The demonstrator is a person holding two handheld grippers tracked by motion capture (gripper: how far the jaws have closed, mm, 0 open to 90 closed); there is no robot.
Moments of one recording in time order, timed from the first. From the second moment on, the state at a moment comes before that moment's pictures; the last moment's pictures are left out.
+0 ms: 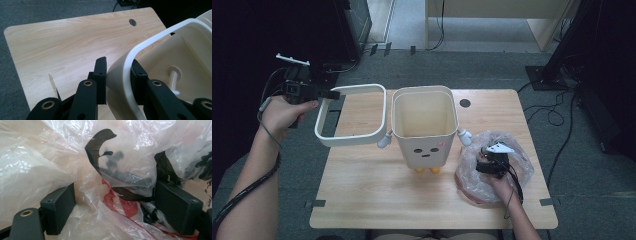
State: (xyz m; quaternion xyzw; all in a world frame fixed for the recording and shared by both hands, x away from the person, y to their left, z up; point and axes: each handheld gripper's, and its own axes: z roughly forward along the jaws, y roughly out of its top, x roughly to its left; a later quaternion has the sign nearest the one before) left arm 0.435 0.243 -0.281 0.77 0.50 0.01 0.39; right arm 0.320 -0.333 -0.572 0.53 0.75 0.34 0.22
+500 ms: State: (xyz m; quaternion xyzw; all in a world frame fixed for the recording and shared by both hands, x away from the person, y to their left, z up) left arm 0.437 0.257 -0.307 0.78 0.50 0.02 0.39; right arm 0.320 -0.333 -0.572 0.53 0.75 0.34 0.22
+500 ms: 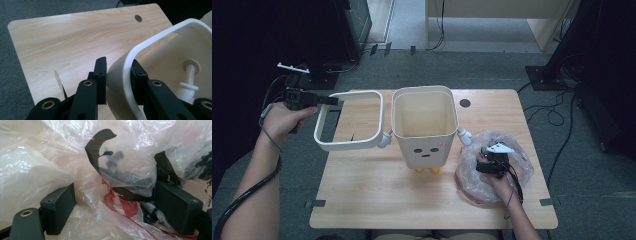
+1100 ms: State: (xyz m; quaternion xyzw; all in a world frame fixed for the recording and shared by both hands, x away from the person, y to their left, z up) left arm 0.433 0.275 -0.341 0.78 0.50 0.01 0.38; right arm 0.320 -0.333 -0.572 0.53 0.75 0.34 0.22
